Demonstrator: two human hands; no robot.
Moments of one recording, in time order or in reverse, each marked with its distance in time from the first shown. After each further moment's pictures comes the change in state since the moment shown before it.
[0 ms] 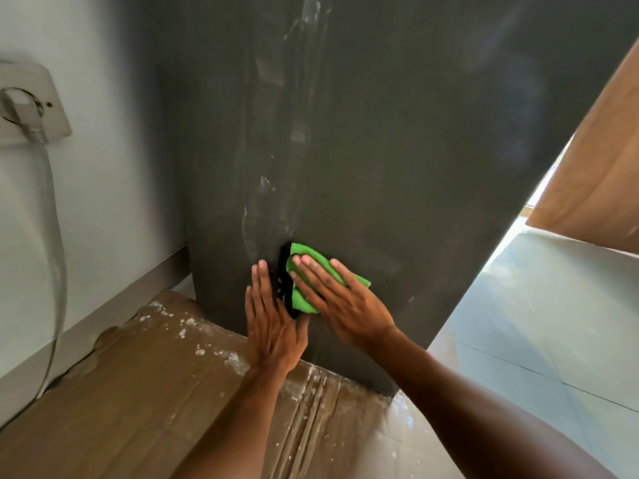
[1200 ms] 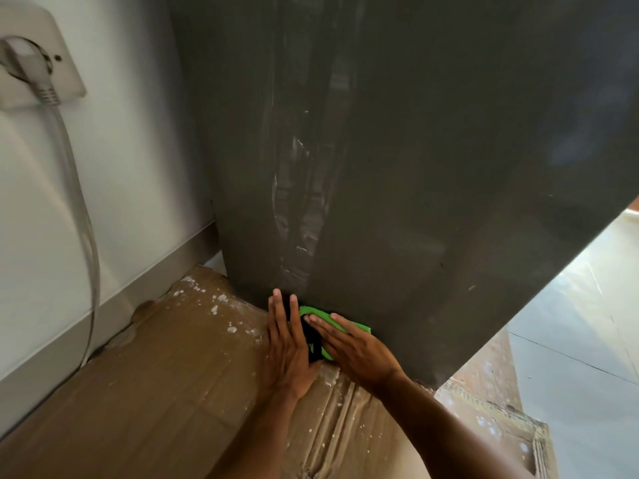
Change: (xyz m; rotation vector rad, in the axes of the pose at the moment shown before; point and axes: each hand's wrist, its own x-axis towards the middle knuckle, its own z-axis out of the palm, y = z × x) left_hand -0.070 -0.069 0.040 0.148 -0.411 -0.169; right_hand -0.048 -0.128 0.068 0.087 -0.280 -0.258
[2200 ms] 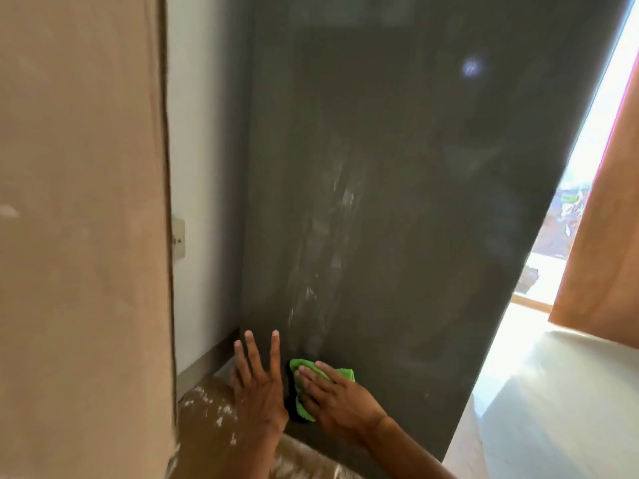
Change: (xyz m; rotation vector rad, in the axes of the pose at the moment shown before) left_hand 0.039 0.031 -0.167 0.145 0.313 -0.097; right_hand 0.032 0.113 -0.133 0.063 -0.019 -0.110
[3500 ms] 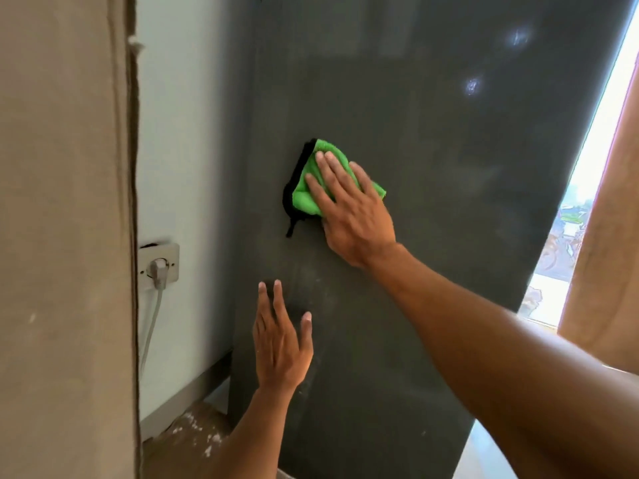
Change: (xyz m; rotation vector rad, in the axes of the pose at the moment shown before) left_hand 0.084 0.076 -0.082 -0.526 0.347 0.082; right_hand 0.036 0.267 -0.184 -0.144 0.599 0.632
